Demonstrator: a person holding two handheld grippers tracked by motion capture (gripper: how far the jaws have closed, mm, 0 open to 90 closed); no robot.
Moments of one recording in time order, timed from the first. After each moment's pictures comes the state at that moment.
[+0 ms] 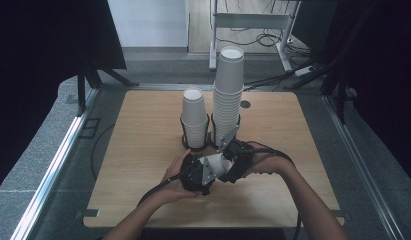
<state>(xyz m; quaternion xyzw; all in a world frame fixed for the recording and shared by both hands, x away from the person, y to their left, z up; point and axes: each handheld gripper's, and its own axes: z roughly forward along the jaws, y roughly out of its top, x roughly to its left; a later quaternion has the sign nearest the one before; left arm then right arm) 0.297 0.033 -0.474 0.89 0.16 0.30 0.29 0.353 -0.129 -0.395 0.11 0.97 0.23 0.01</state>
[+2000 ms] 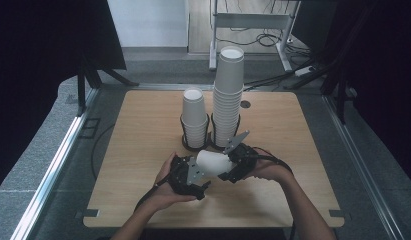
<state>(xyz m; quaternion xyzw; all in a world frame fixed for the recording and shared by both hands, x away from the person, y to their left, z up) 0.281 0.066 -0.464 0.86 0.24 0.26 0.36 0.353 -0.148 -0.423 0.15 0.94 0.30 0.03</state>
